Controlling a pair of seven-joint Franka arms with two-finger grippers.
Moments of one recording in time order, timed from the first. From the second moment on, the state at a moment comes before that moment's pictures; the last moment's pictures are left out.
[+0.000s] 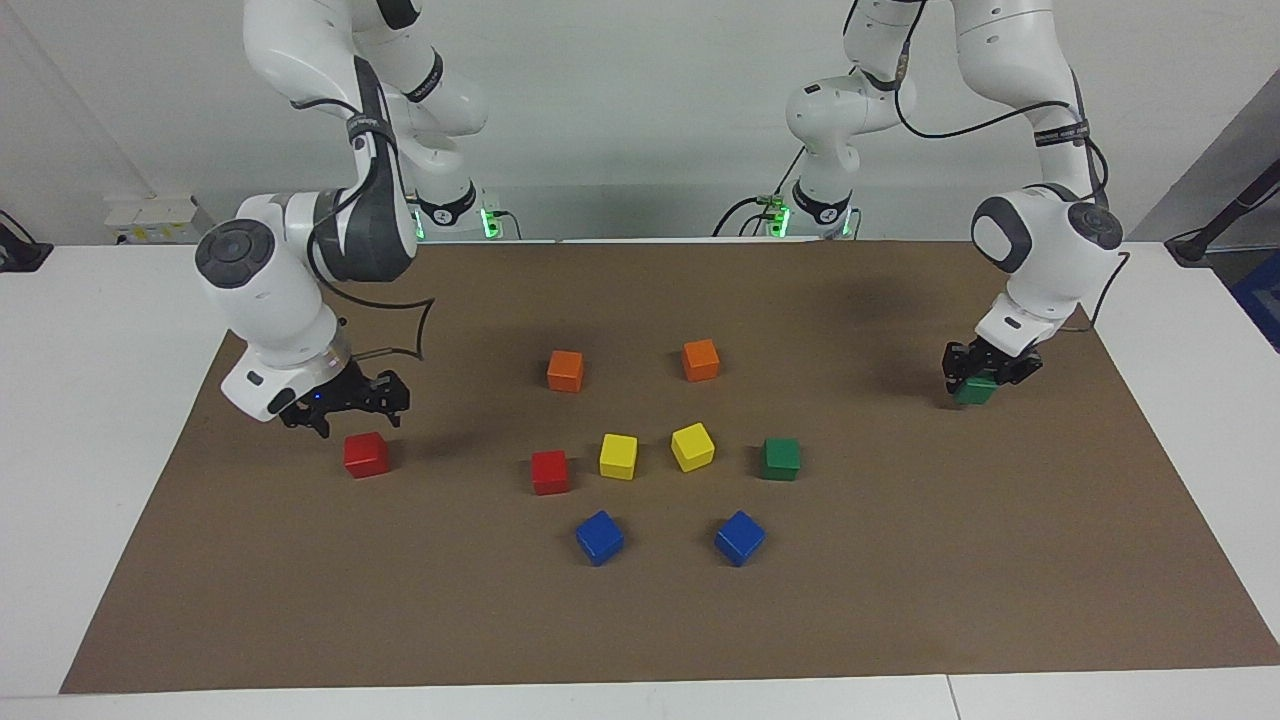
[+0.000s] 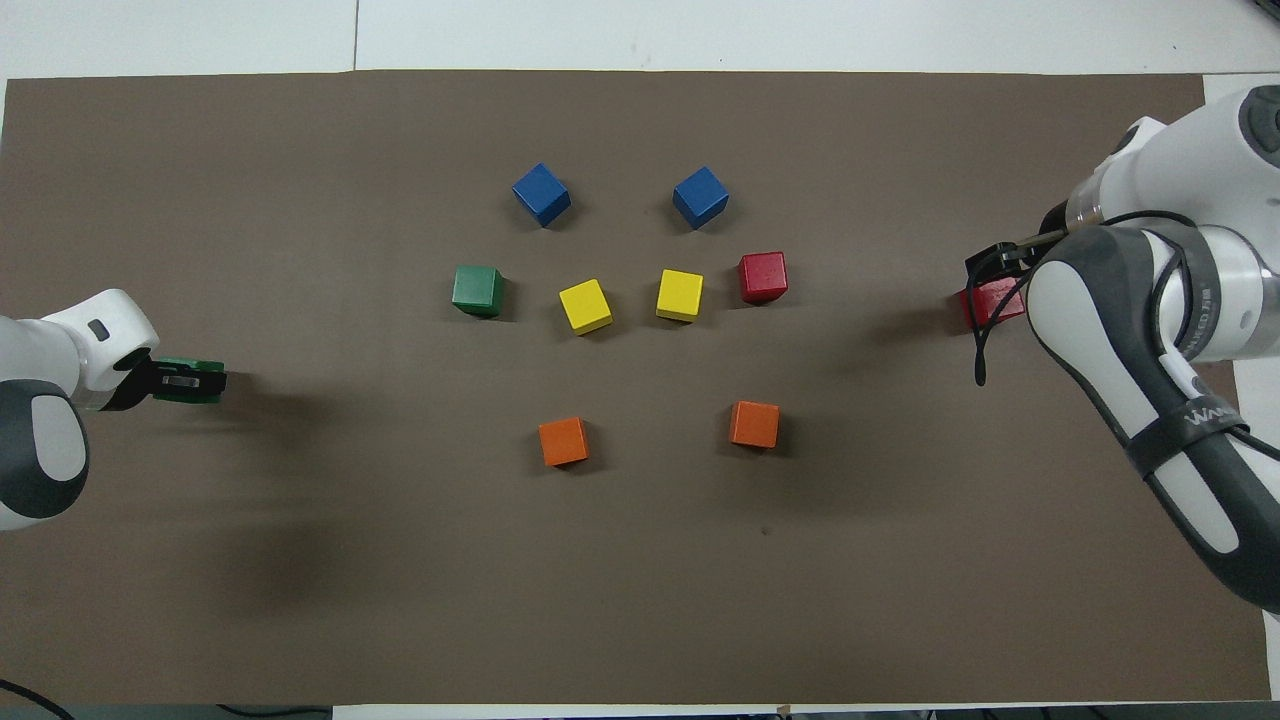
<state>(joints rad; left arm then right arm) 0.18 0.11 -0.02 -2.26 -0.06 2.44 0.41 -0.06 0.29 0.13 -1.67 -0.06 1.96 -0.02</state>
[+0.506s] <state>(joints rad) 0.18 0.15 -0.02 -2.26 -0.06 2.47 0.41 0.18 0.39 0.14 -1.58 -0.06 1.98 0.27</state>
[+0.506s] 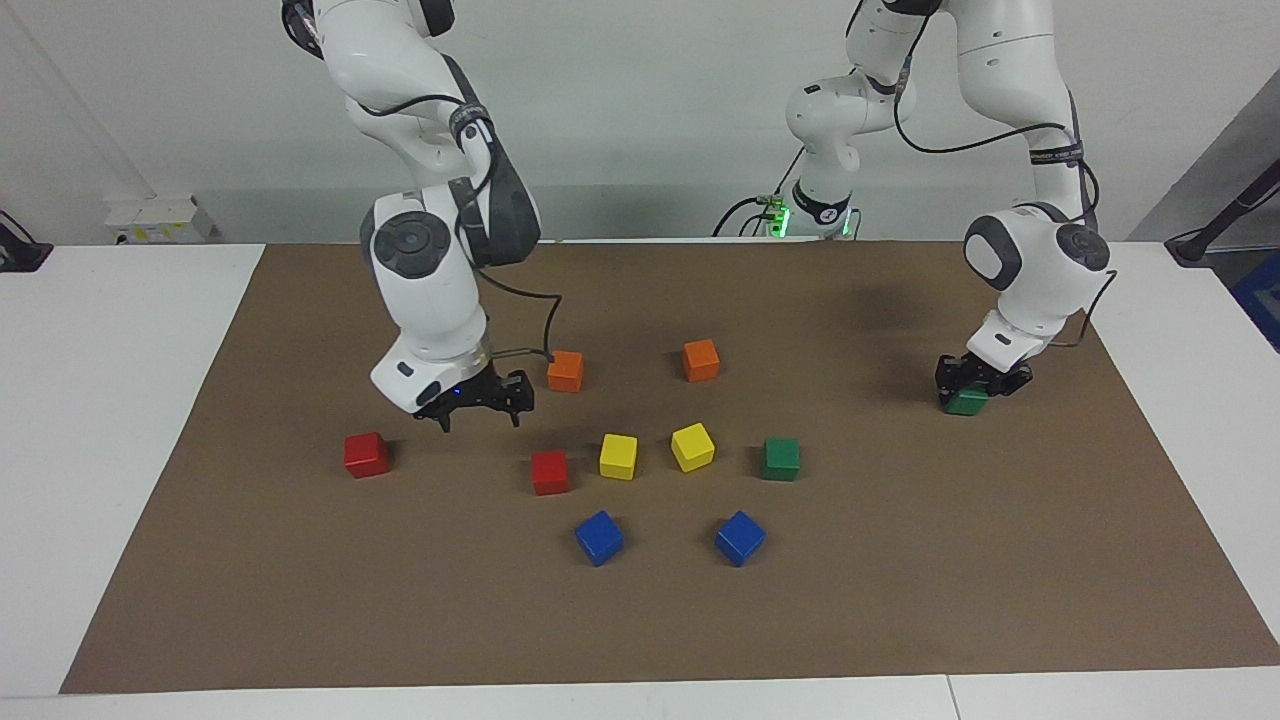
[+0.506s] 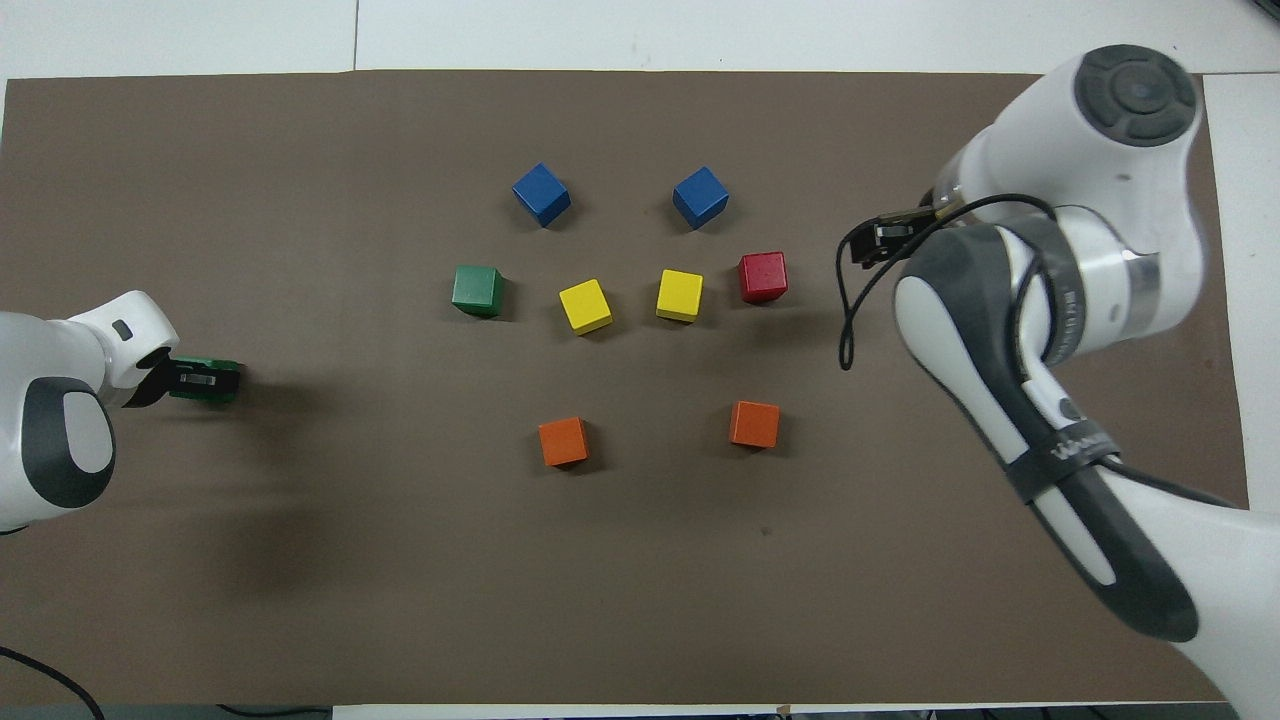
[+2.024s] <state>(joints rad) -0.15 0.17 -0.05 -1.74 -0.07 1.97 -0.03 0.23 0.51 0.13 -1.65 -0.08 2.19 0.32</state>
